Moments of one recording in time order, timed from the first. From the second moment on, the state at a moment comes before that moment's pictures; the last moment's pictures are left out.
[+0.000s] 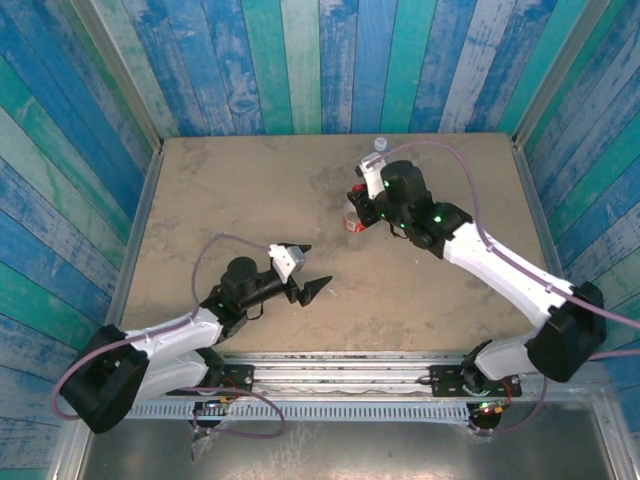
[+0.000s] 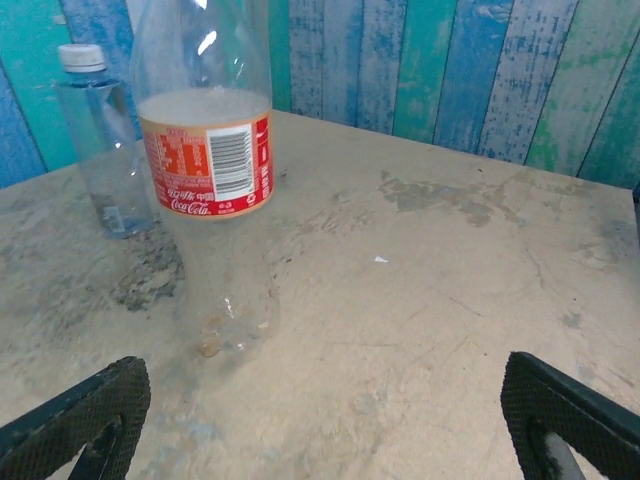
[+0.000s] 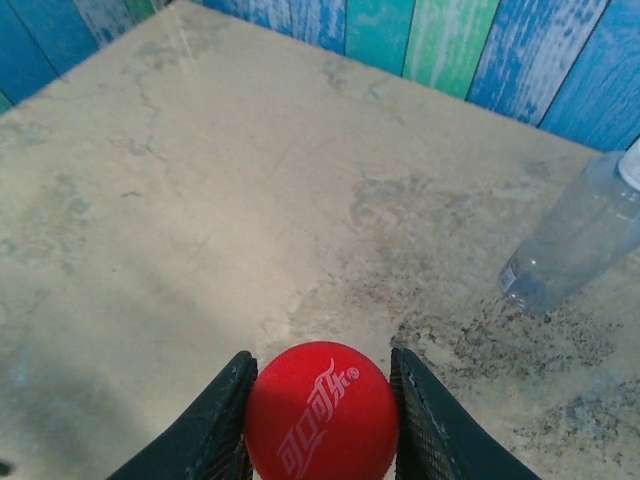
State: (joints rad) left arm -0.66 1.01 0.19 0.70 0.34 0.03; right arm 0.66 1.45 1.22 -0.32 0.05 0.07
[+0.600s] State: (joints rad) left arm -0.66 0.98 0.22 0.63 0.19 0.05; right arm 0.65 1.50 1.23 -0.29 0.02 0.06
